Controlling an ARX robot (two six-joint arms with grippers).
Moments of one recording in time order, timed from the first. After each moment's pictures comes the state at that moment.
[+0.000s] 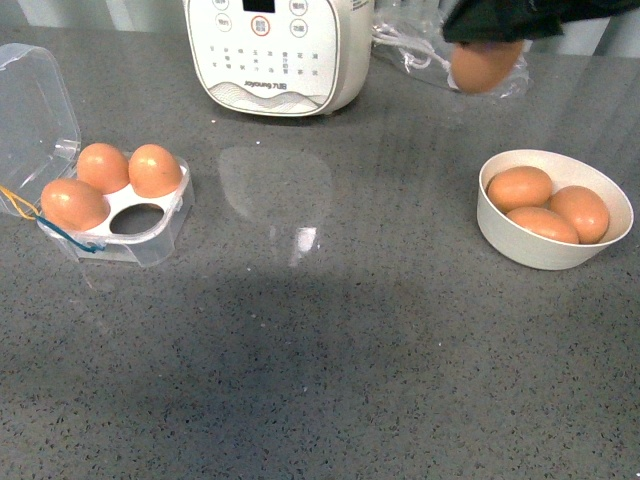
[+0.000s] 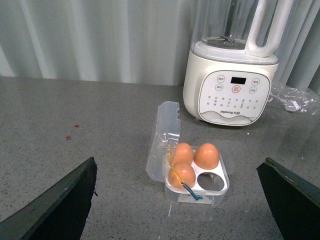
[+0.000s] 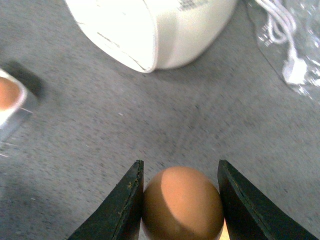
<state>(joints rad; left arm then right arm) 0.00 0.00 0.03 0.00 0.00 0.00 0.31 1.67 1.12 -0.11 -0.18 -0.16</state>
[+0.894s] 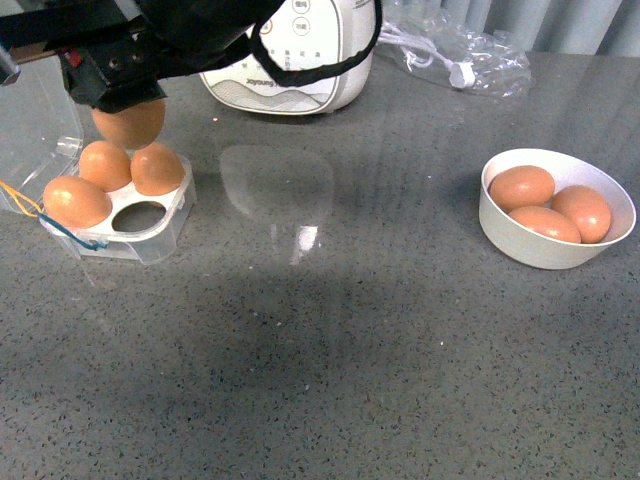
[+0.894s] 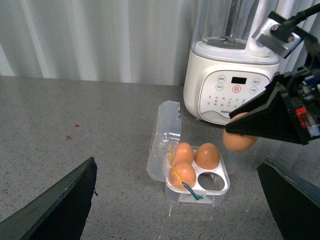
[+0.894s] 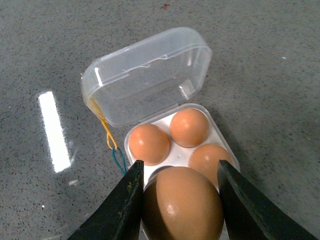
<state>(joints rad) 0.00 0.00 0.03 0.00 0.00 0.00 0.66 2.03 1.45 -0.08 -0.42 -0.19</state>
